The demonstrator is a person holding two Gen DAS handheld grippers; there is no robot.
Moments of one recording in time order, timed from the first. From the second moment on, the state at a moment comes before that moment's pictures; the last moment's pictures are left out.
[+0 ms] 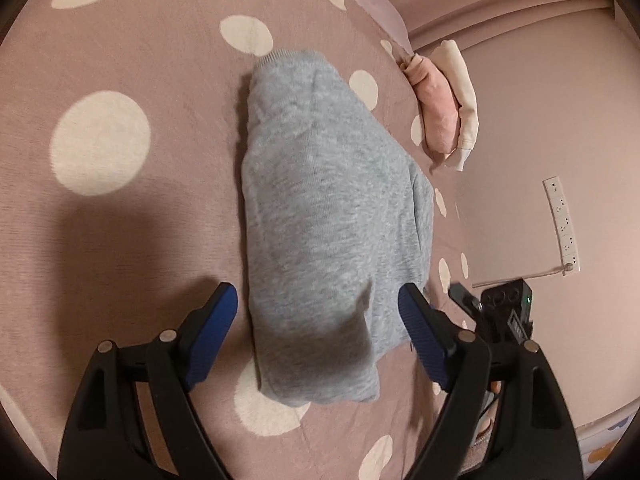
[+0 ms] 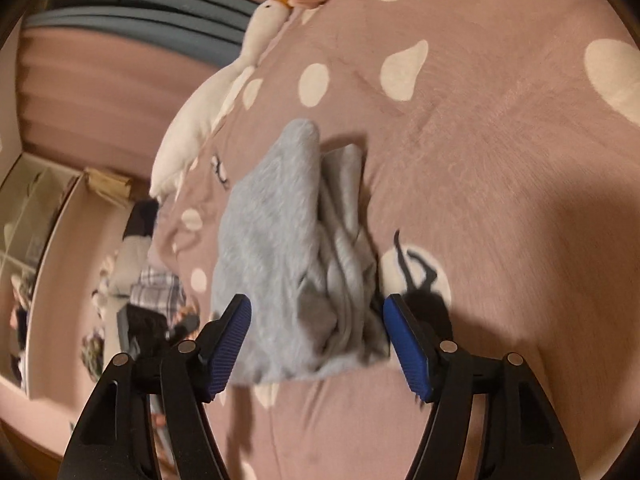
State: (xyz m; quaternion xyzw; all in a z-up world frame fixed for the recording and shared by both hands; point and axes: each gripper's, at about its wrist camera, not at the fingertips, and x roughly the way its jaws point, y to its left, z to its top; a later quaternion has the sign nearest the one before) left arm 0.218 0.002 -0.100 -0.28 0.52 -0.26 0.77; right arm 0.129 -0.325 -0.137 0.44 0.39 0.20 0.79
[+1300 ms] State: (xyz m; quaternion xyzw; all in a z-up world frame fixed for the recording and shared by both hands) left arm 0.239 -0.046 -0.103 -0.16 0.51 -0.20 0.82; right arm 0.174 -0.278 -0.109 0.27 0.39 0.18 0.86
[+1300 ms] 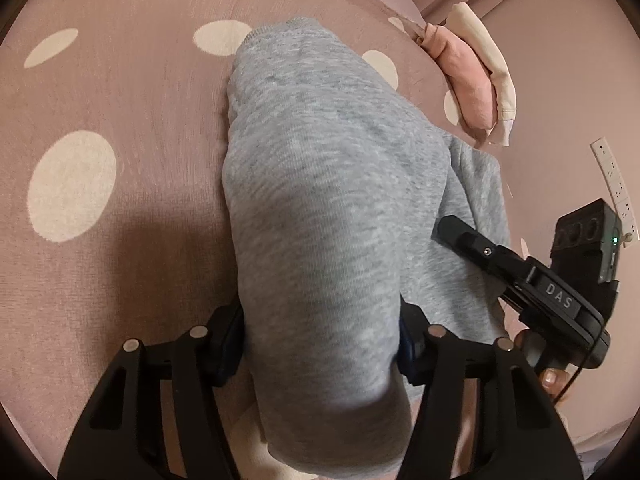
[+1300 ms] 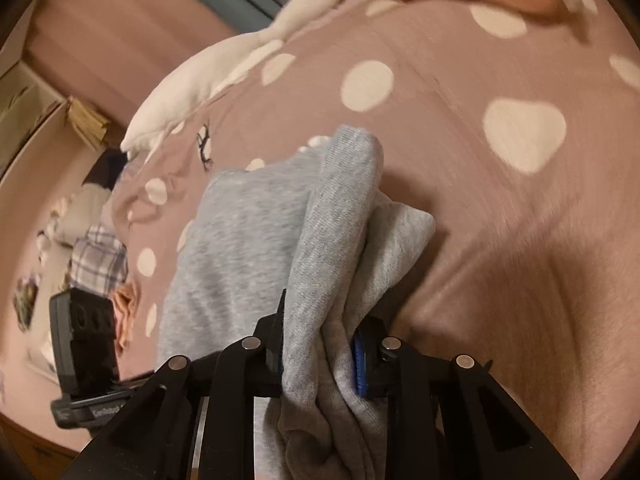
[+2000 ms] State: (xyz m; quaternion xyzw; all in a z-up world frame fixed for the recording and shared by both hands) left arm 0.180 -0.063 -0.064 -0.08 0.47 -0.22 0.85; right arm 0.110 -0.273 -0.065 0.24 0.32 0.18 0.90
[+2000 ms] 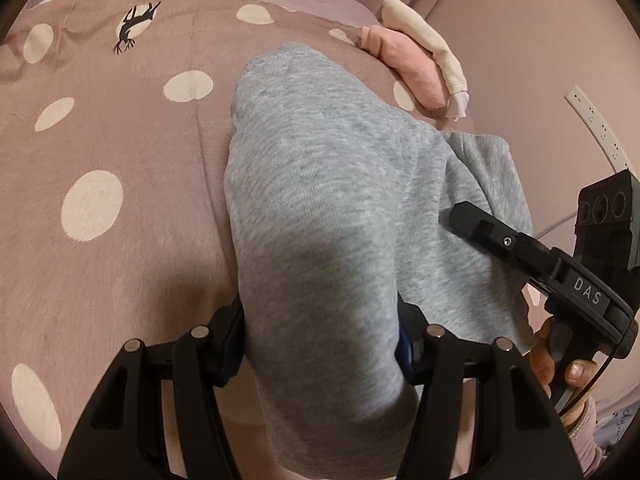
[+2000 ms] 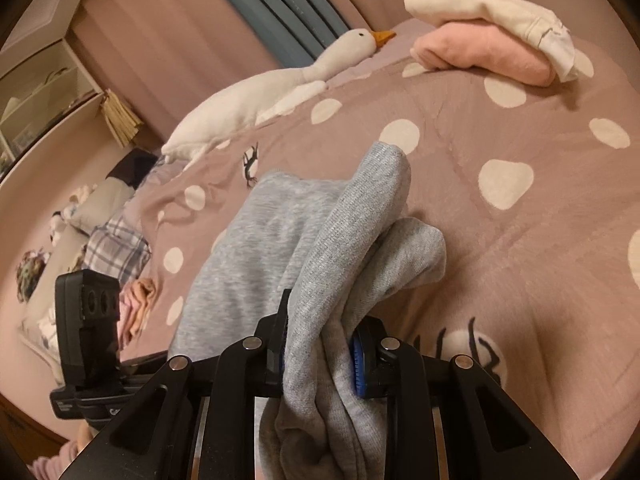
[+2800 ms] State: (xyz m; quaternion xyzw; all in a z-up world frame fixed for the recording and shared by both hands) left arm 0.118 0.015 -0.056 -0.10 0.45 -0.16 0.87; right arm 0.089 -0.184 -0.059 0.19 0.32 0.24 0.90
